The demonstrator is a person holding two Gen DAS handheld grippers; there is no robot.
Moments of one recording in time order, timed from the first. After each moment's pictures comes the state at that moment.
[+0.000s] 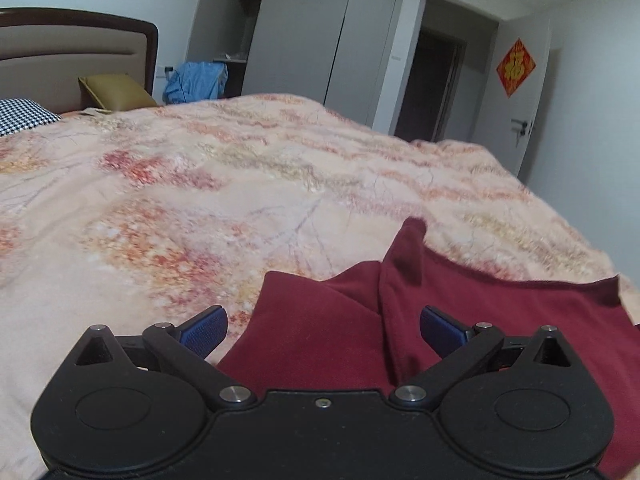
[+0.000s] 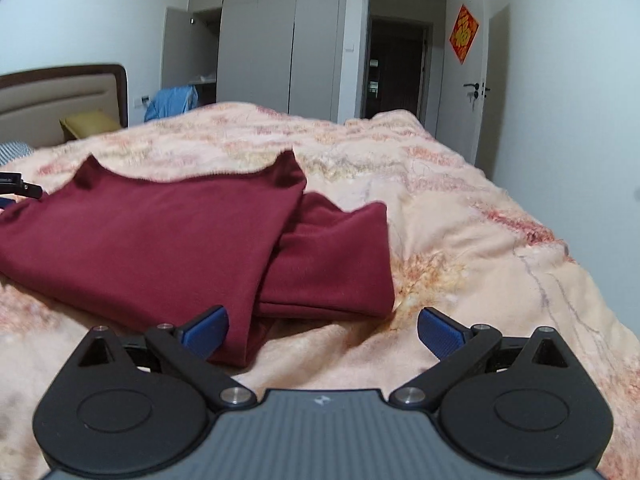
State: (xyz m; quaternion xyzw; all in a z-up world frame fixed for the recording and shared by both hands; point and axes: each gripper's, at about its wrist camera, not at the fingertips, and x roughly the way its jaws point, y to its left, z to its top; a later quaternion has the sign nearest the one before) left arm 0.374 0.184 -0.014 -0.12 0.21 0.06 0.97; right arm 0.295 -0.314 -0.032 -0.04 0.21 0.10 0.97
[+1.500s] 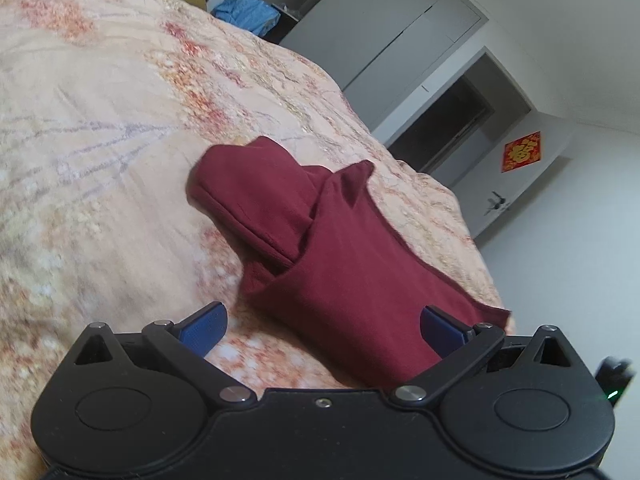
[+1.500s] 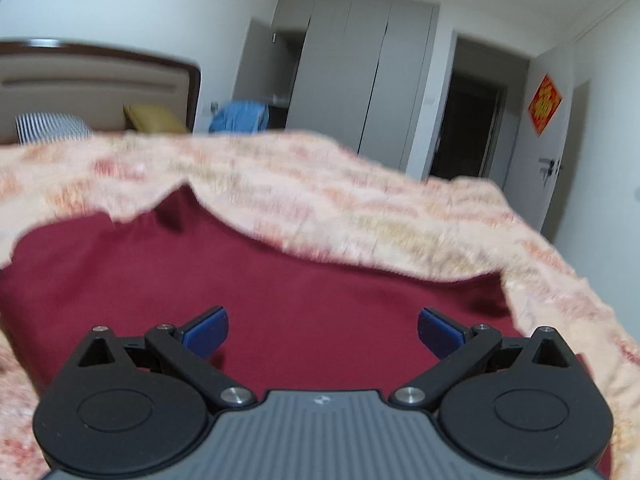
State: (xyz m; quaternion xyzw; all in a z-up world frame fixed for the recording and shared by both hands) left arm 0.265 0.148 -0.062 -0.37 0.21 0.01 0.91; right arm 0.371 -0.112 -0.023 -0.13 0.18 0.17 0.96
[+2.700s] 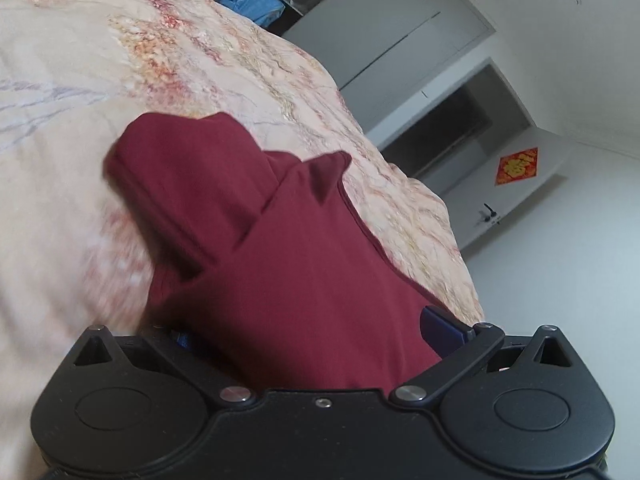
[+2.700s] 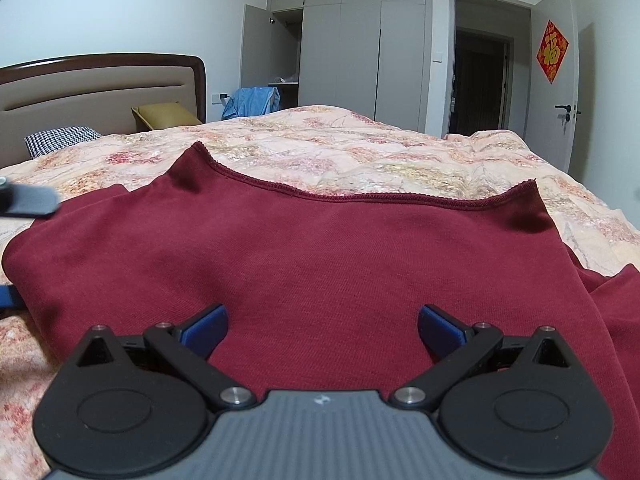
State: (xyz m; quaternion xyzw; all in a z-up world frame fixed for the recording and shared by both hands) left arm 0.333 0.130 -0.069 -0.40 0.20 0.01 0.90; right arm 0.360 -0.132 -0.056 -0.06 0.21 0.21 0.95
